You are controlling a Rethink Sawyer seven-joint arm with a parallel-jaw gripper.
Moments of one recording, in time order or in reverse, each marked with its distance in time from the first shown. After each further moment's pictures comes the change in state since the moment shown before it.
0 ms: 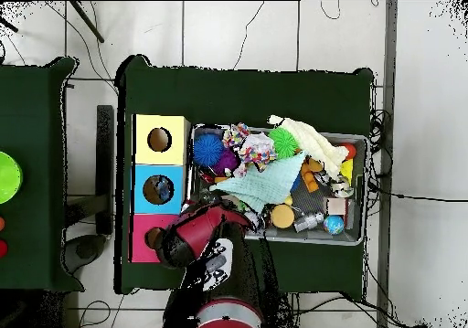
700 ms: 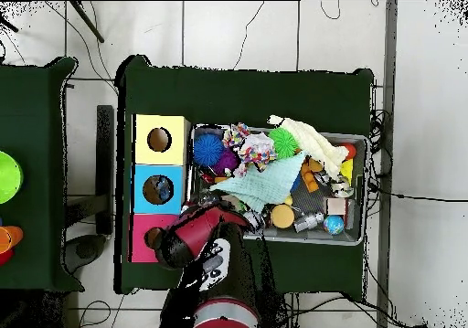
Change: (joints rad) arm 0.012 0.013 -0.010 0.000 0.000 0.005 0.000
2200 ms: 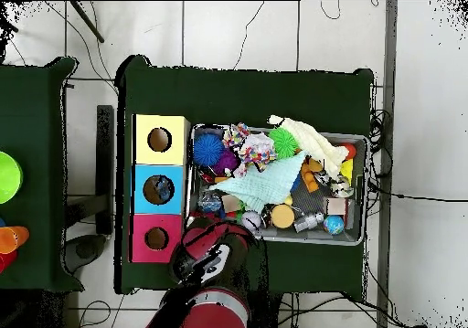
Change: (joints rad) arm 0.047 0.120 -0.105 0.034 0.002 -0.275 0.000
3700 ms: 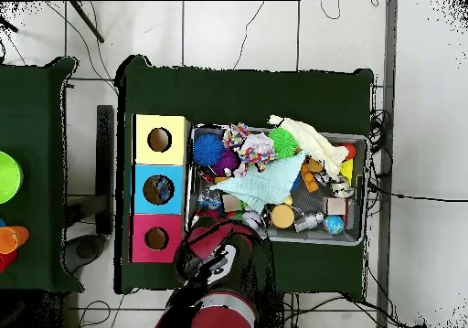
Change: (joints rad) arm -0.022 -0.016 0.000 0.002 -0.001 0.036 0.000
